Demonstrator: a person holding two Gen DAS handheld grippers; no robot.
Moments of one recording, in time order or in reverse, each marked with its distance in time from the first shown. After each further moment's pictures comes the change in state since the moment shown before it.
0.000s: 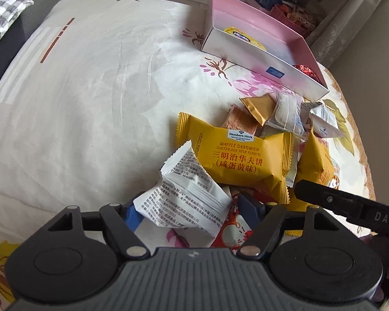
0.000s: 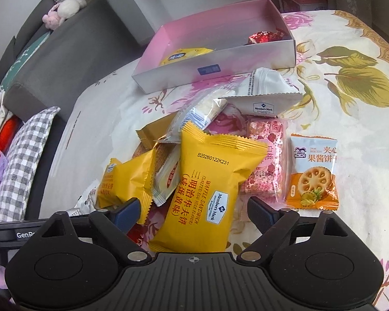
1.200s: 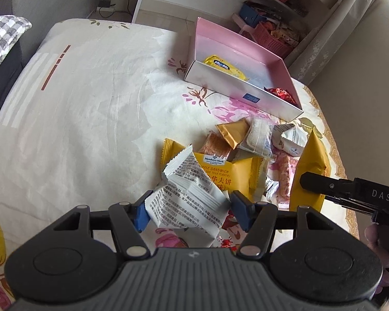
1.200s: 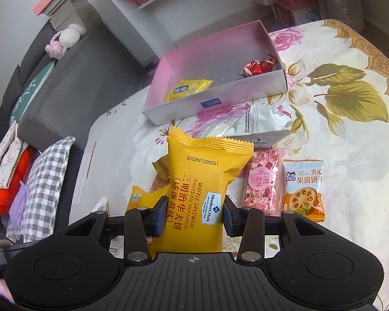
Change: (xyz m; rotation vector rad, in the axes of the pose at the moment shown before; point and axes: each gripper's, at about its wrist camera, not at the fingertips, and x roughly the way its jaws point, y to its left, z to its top) left arm -0.036 -0.010 0.011 0.025 -0.068 -0.073; right arm -0.044 -0.001 0.026 0.083 -0.053 0.074
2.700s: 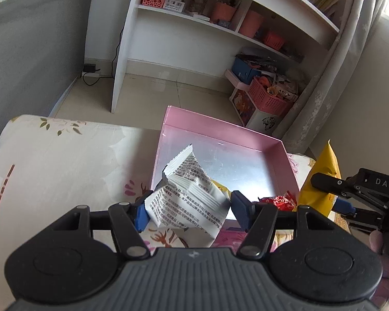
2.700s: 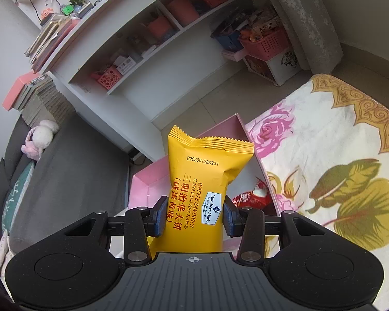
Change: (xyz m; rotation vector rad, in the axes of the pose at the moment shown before) left arm 0.067 -0.055 0.125 0.078 -0.267 0.050; right arm 0.045 -0.048 0.144 0.195 -0.288 -0.005
